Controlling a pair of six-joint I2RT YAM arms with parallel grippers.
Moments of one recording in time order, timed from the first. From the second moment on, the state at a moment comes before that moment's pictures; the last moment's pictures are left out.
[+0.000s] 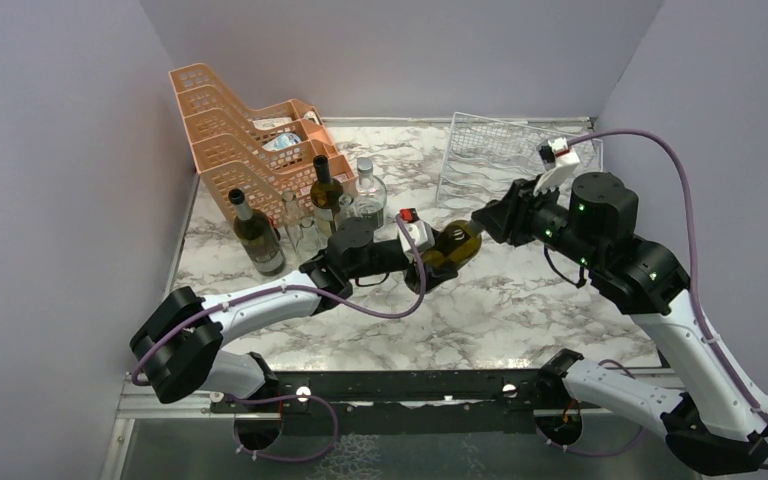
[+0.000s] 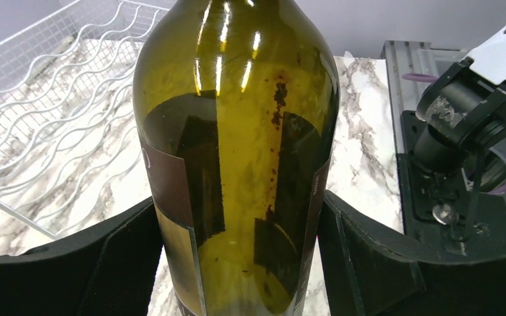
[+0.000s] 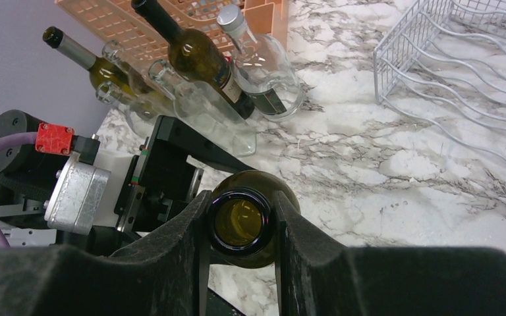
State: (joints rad) left arm -0.89 1.35 0.75 0.58 0.48 0.07; right arm 0.65 0.92 1.32 -0.70 -0.01 0.39
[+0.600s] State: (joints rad) left arm -0.90 1.37 0.86 0.53 0.47 0.73; right arm 0.65 0.83 1.52 -0.96 0.00 0.44
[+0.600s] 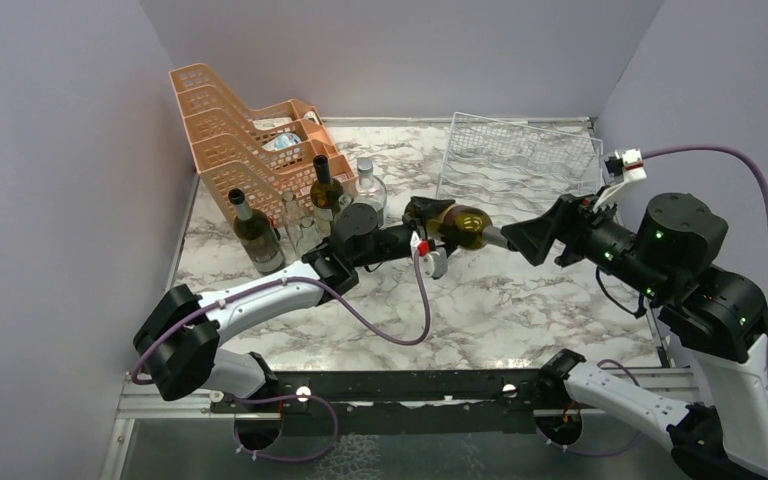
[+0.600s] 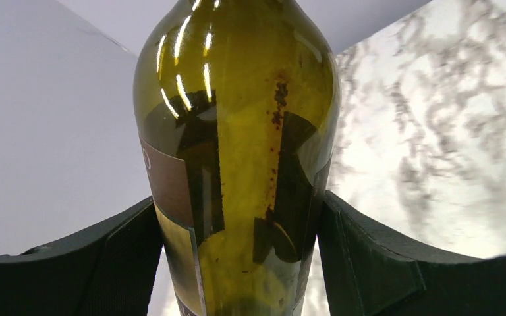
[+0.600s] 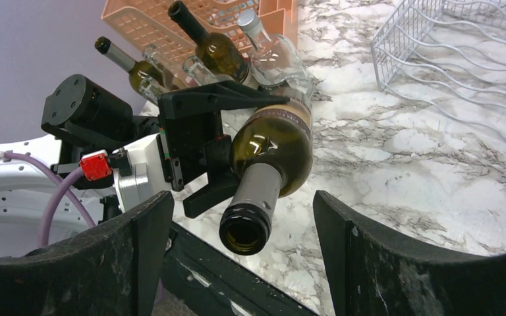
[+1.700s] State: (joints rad) left arm -0.92 1.42 1.09 0.06 0.43 1.64; right arm 0.65 0.97 1.26 -1.06 -0.10 0.33
